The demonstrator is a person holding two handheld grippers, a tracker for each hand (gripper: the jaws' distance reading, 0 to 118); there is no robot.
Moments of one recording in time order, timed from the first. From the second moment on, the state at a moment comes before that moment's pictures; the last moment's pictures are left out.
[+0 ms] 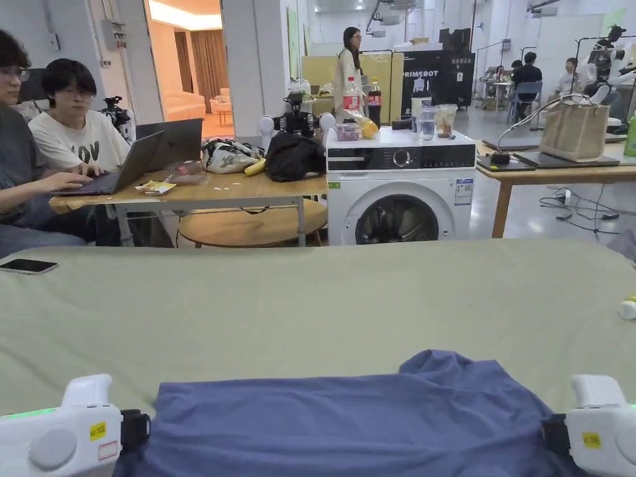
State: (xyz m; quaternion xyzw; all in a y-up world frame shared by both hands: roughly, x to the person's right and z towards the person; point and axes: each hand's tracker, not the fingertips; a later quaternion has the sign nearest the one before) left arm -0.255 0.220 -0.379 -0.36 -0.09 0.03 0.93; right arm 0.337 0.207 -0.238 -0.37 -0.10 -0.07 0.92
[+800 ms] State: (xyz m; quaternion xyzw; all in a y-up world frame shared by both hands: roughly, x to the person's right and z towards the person) left arm -0.231 0.262 -0.249 -0.27 -0.18 0.03 0.94; right arm 0.232 0.227 -0.154 -0.28 -0.03 -0.03 0.96
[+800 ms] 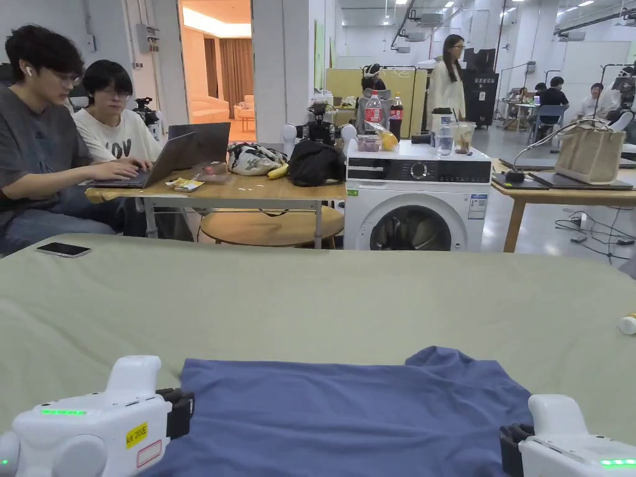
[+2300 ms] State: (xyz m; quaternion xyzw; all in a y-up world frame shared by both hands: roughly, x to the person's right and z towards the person) left arm -0.287 0.219 -0.252 -0.33 -0.13 0.07 0.93; right arm 0.286 0.194 -0.117 -0.35 -0.11 -0.07 0.93
